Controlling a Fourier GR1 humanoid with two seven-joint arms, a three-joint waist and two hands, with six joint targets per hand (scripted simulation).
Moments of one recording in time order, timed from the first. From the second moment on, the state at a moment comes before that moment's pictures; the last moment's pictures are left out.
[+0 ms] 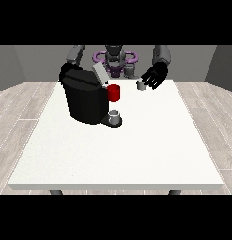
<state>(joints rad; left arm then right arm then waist) -0.90 0.44 0.04 -0.65 -0.59 -0.10 -0.27 -0.25 -0.03 -0.05 -1.30 -0.03 -0.12 -0.07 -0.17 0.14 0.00</state>
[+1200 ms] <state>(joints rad) -1.15 0.47 0.12 -0.63 -0.60 -0.13 -0.13 -0.34 -0.03 -0.01 -1.38 -0.01 -0.16 -0.03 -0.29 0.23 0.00</state>
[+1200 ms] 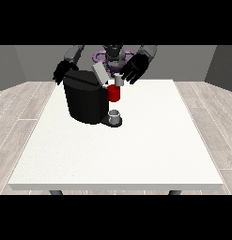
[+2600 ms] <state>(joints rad) -1.16 0.40 0.10 -0.63 -0.65 -0.12 -0.12 -0.33 -0.05 -0.07 -1.35 -0.04 -0.16 -0.08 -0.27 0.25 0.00</state>
